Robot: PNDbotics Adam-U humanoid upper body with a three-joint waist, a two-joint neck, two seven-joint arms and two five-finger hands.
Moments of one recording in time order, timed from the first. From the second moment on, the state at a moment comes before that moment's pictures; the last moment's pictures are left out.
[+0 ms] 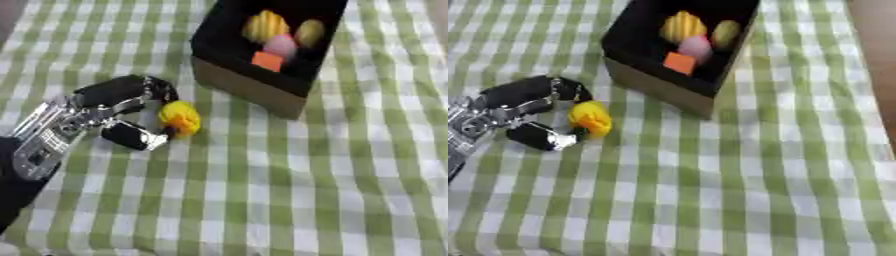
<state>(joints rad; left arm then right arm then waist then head) -0.63 0.66 -0.43 -1.60 -0.54 -0.25 -0.33 -0.62 -0.67 -0.08 -1.98 -0.27 -0.39 0.00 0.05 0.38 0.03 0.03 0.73</state>
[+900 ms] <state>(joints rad) -0.87 0.68 -0.34 -1.55 -0.54 -0.24 -0.21 -0.63 -0.69 -0.09 -1.98 -0.27 -0.40 -0.03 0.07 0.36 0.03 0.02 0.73</state>
